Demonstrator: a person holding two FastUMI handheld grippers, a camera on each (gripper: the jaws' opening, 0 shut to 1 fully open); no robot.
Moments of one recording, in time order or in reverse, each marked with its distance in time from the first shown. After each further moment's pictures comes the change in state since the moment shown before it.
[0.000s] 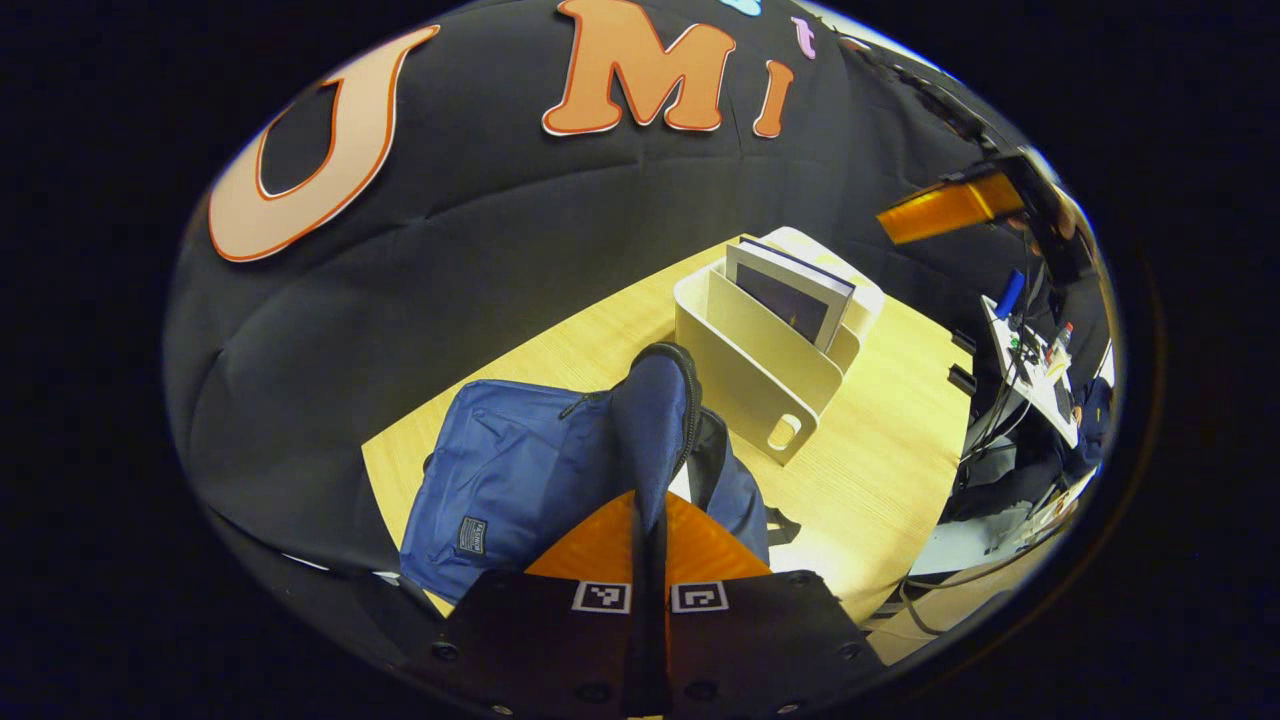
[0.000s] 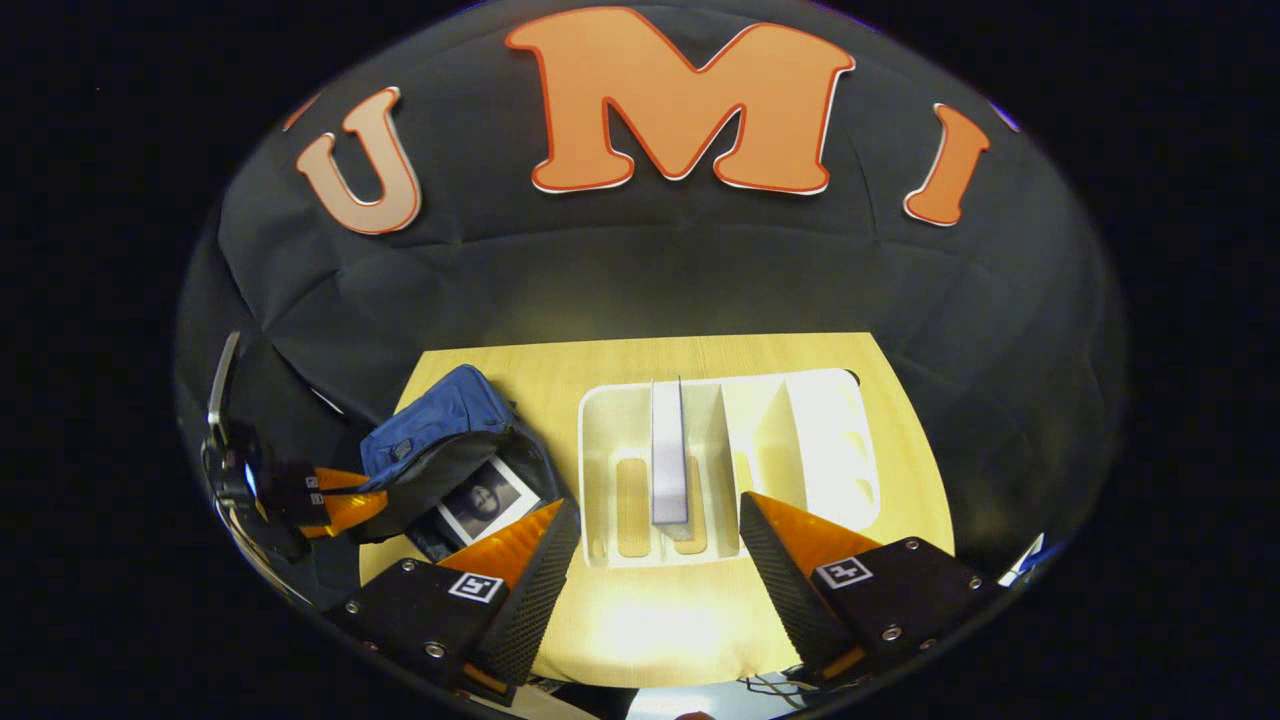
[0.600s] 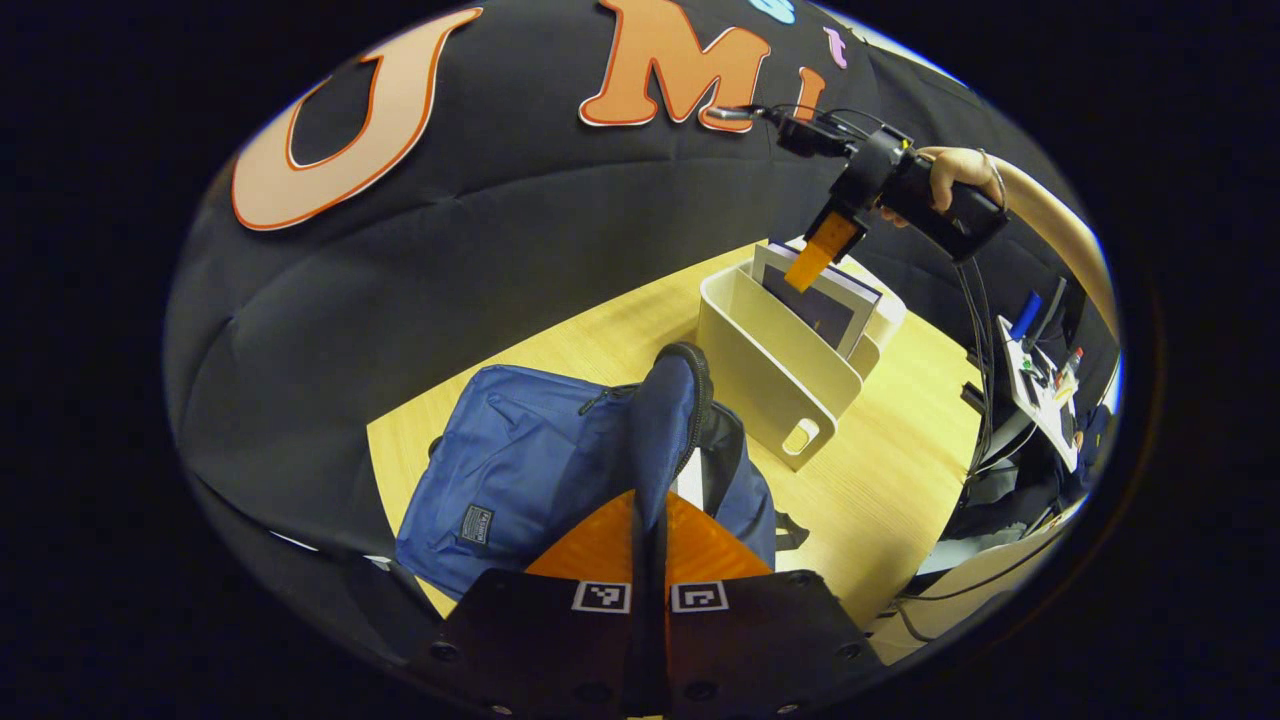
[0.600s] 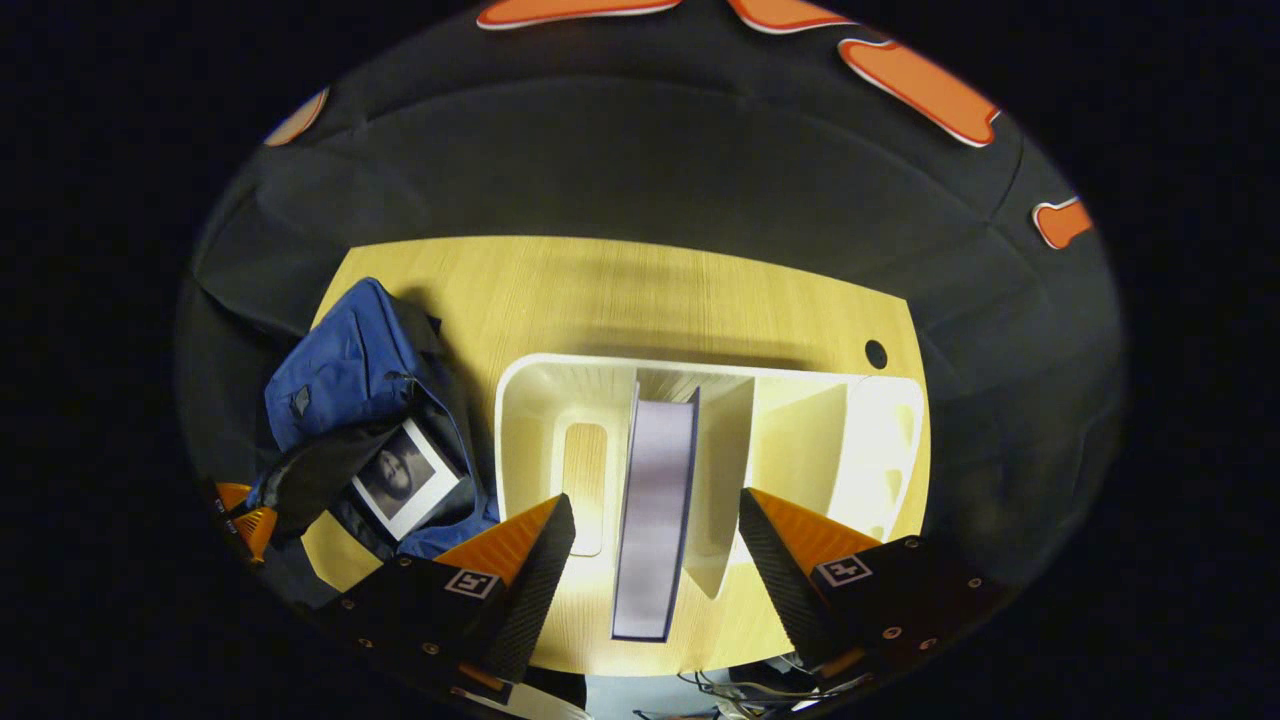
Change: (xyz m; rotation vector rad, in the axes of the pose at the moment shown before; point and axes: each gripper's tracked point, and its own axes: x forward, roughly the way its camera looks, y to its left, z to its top) left arm 0.002 0.015 -0.006 -0.039 0.008 0.048; right arm 0.145 -0.007 -0.021 -0.135 0.375 -0.076
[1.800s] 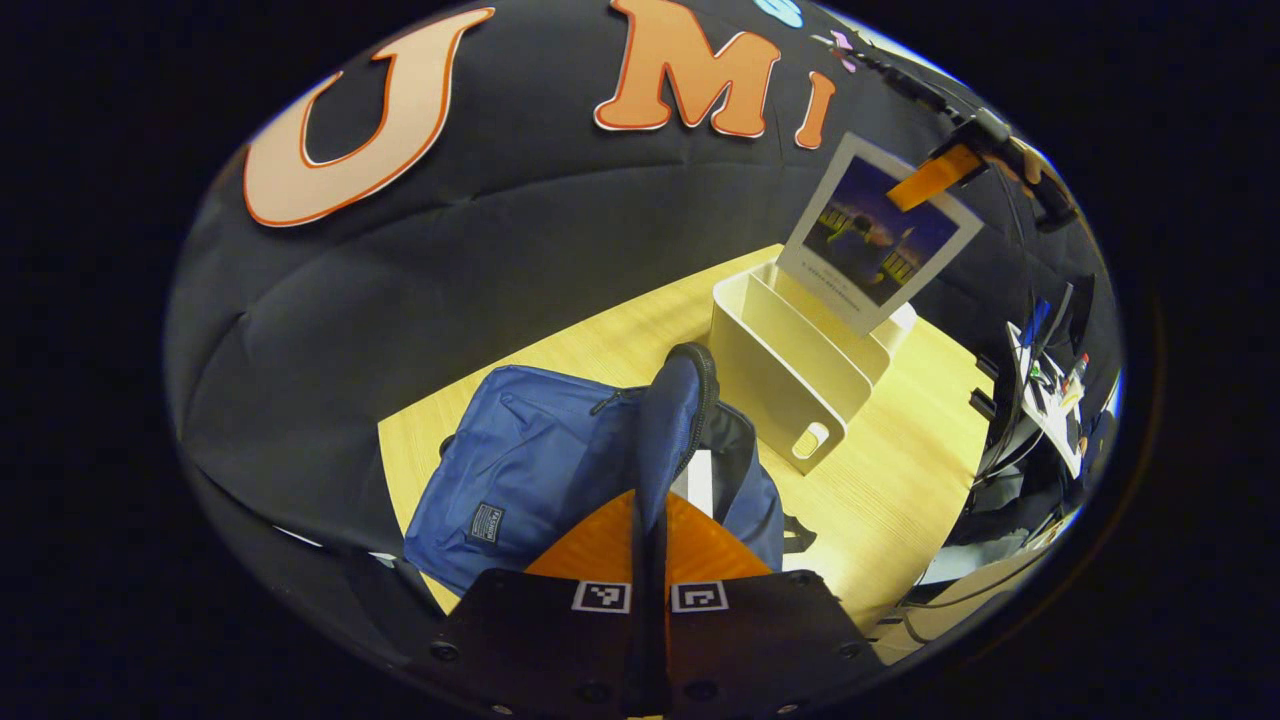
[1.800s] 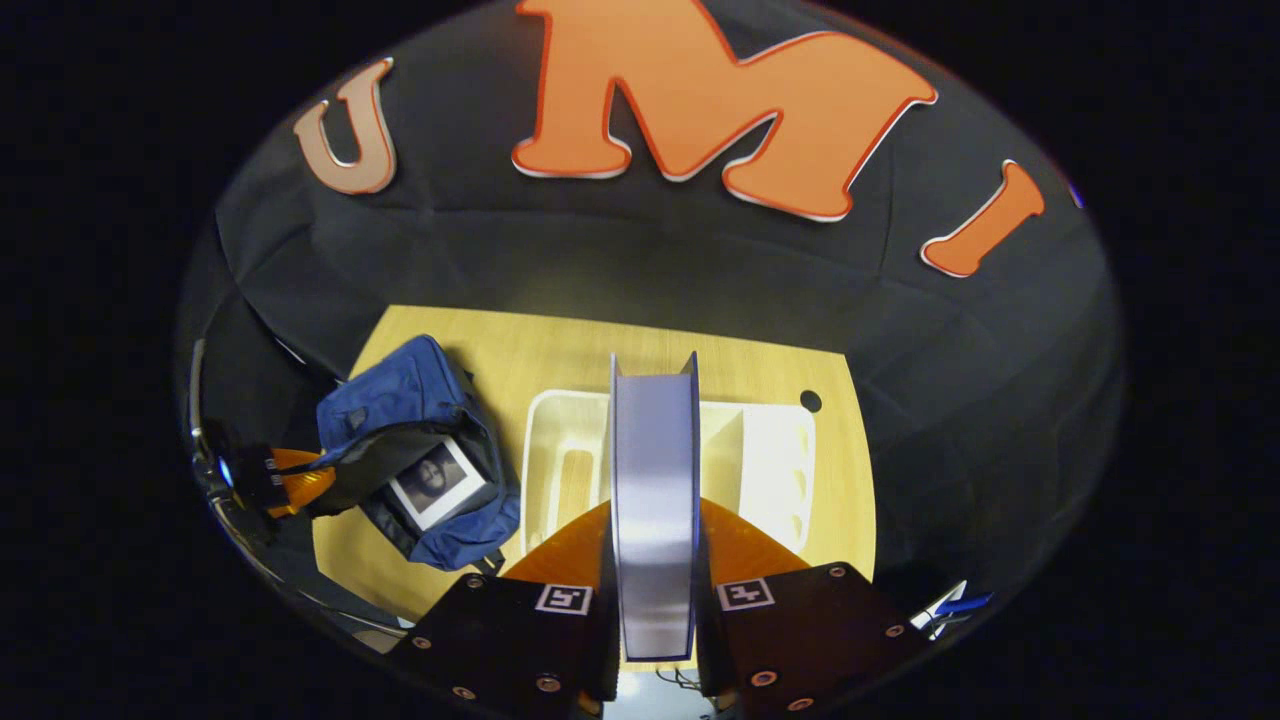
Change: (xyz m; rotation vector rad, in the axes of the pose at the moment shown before) left arm -0.005 0.010 0.000 -0.038 -0.023 0.043; right arm -0.183 -0.031 -0.018 0.021 -0.351 0.015
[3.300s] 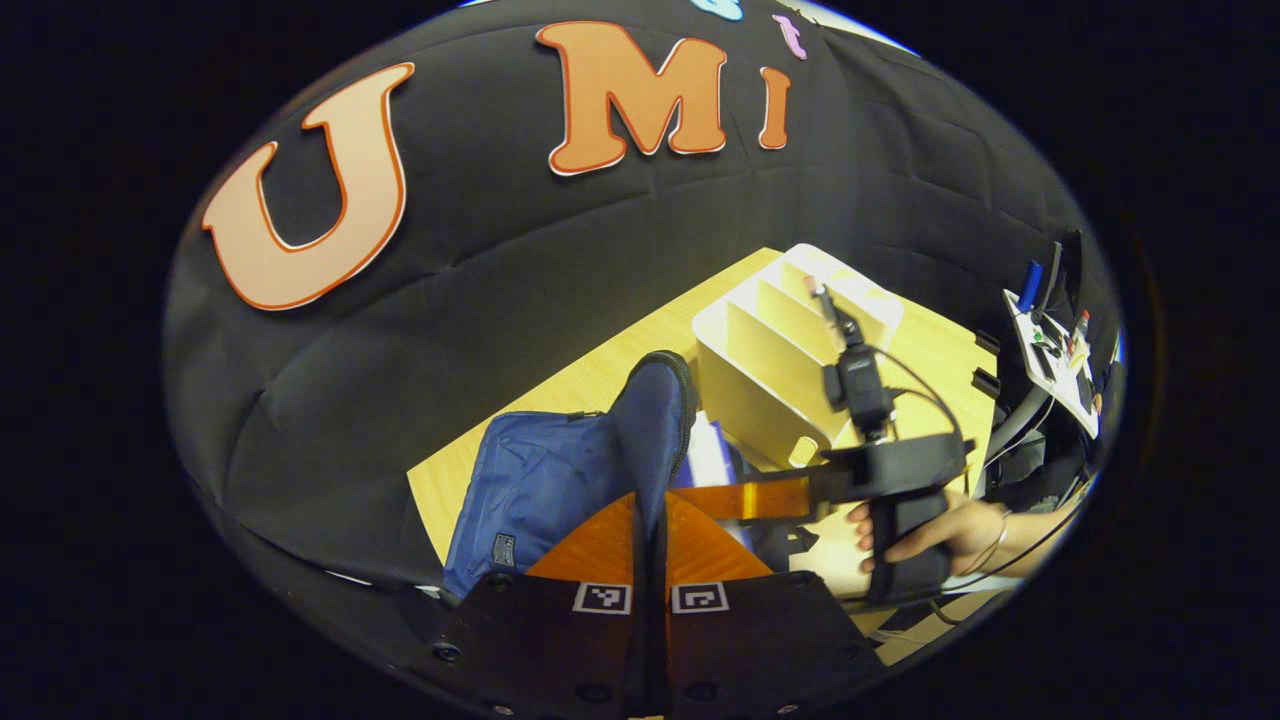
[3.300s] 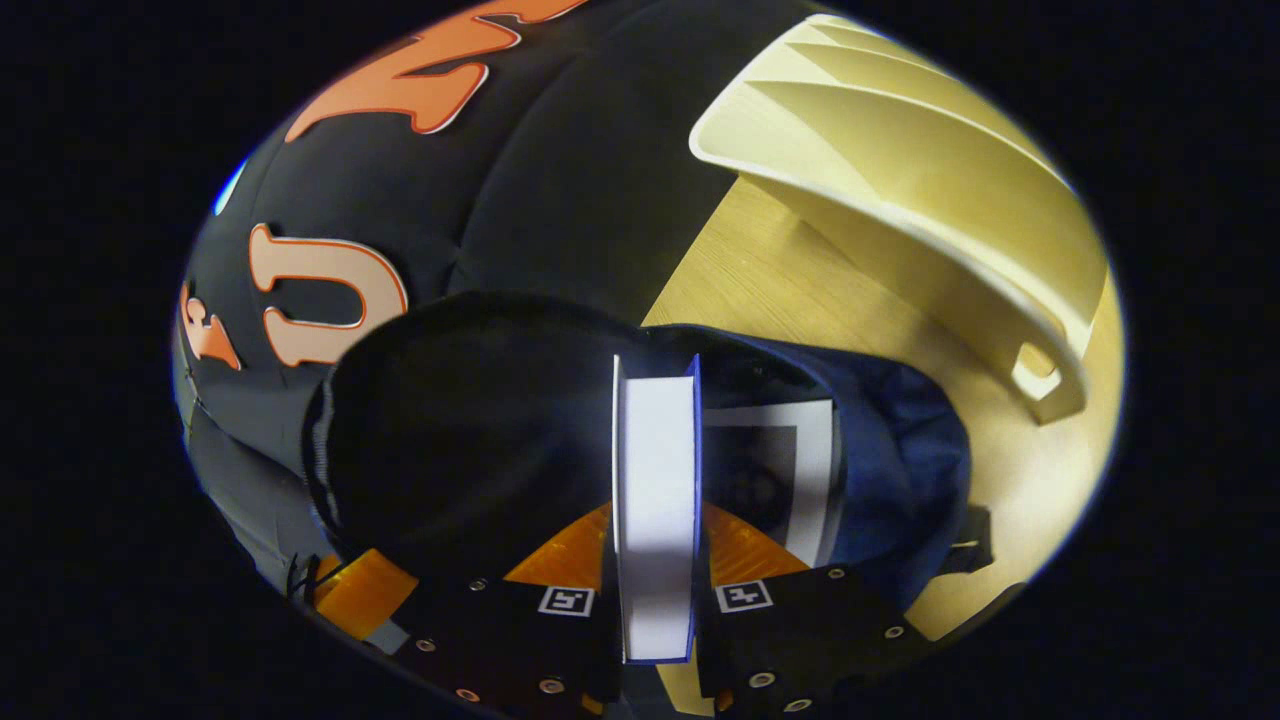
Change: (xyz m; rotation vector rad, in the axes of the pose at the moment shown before) left arm -0.028 -0.025 0.041 0.161 -0.026 0.011; right arm 0.159 0.272 -0.126 0.993 -0.052 0.657
